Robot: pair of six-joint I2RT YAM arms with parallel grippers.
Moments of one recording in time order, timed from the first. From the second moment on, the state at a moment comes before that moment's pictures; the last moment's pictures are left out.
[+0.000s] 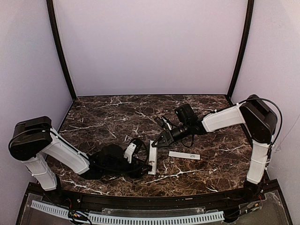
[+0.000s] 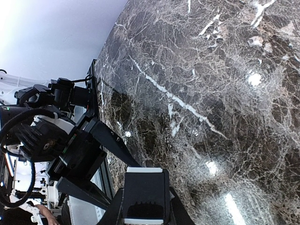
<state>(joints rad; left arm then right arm) -1.11 1.68 0.48 0.71 0.02 -0.52 0.72 1.92 1.09 0.04 -0.92 0.42</state>
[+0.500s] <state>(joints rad) -1.09 1.74 0.52 0.73 0.07 -0.55 0.72 1.92 1.09 0.04 -0.92 0.42</state>
